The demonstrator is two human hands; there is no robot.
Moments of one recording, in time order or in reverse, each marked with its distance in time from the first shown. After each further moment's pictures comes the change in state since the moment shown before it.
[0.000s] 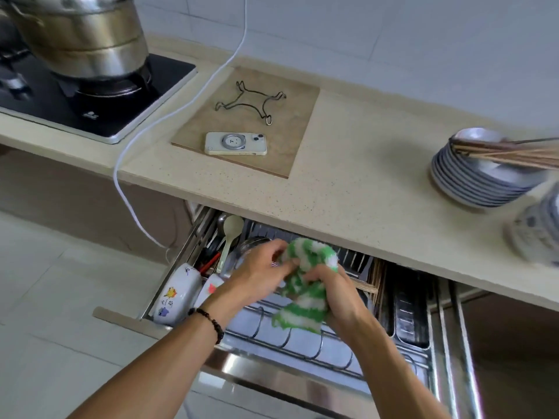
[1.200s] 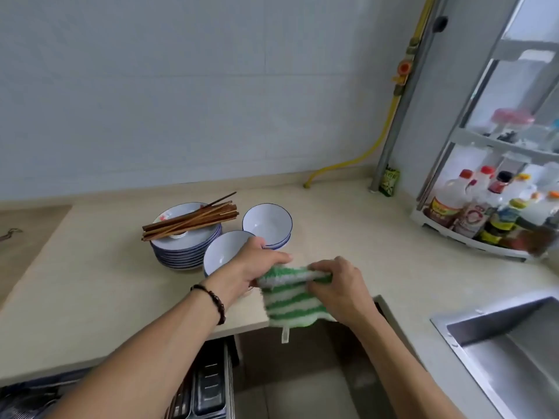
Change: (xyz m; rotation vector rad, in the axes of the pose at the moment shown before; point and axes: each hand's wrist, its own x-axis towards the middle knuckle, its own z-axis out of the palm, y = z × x) left_hand 0.098 0.411 0.459 0.020 -0.173 -0.029; right_hand -0.162 -0.130 -0.566 -0.686 0.615 -0.384
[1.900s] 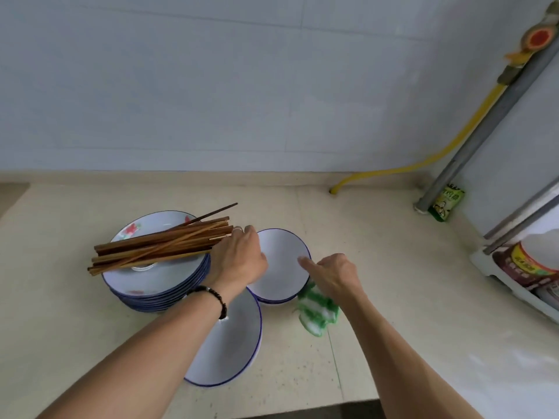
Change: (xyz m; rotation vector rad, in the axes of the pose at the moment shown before) left_hand 0.211 0.006 -0.033 1.022 0.315 0.085; right_hand 0.257 0.026 0.063 -0.107 -0.194 0.403
